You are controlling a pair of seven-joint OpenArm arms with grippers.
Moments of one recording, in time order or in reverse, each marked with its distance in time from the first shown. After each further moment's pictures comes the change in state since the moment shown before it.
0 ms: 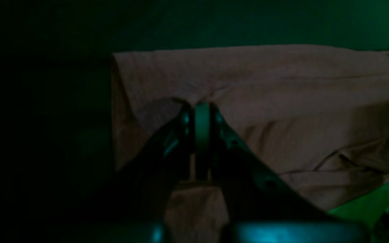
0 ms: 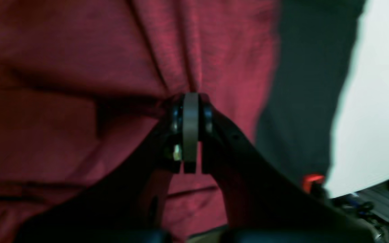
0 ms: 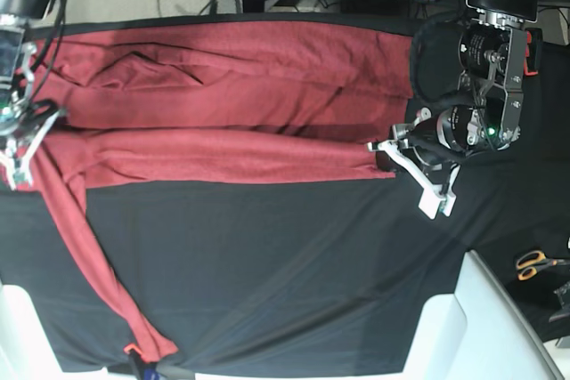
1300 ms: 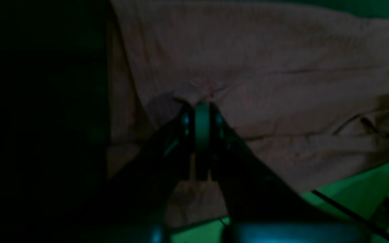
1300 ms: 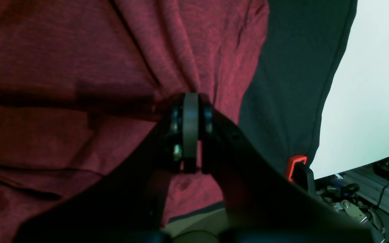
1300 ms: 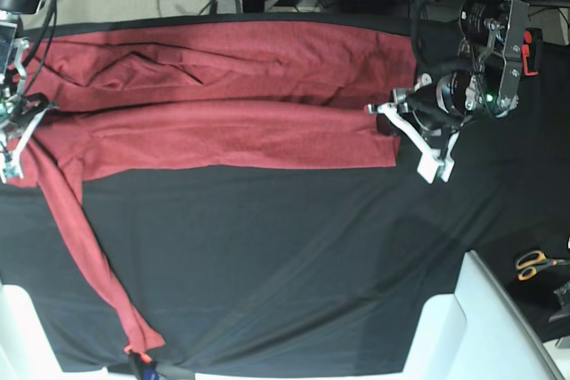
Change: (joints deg) left arm 8.1 -0.8 0.1 3.1 0.3 0.0 -0.7; right arm -0.9 2.3 0.1 0.6 -0.2 -0.4 -2.3
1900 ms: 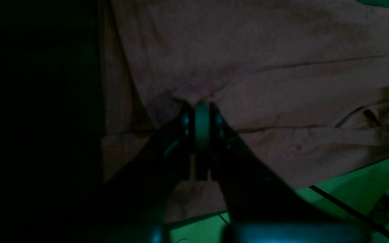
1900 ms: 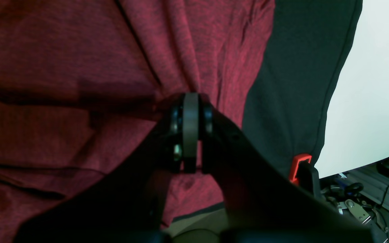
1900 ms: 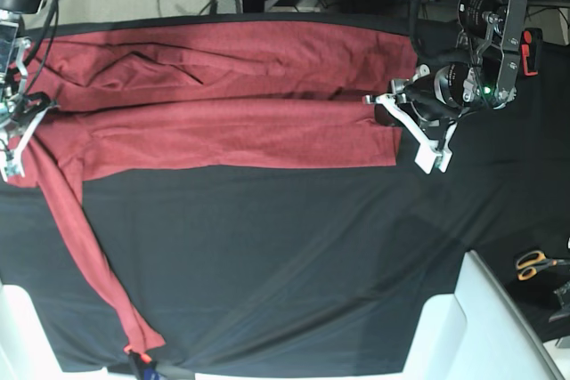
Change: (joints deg) left arm 0.8 0.1 0.0 0.0 0.0 0.0 0.0; right arm 0.0 -0.5 0.0 -0.3 0.0 0.0 -0.1
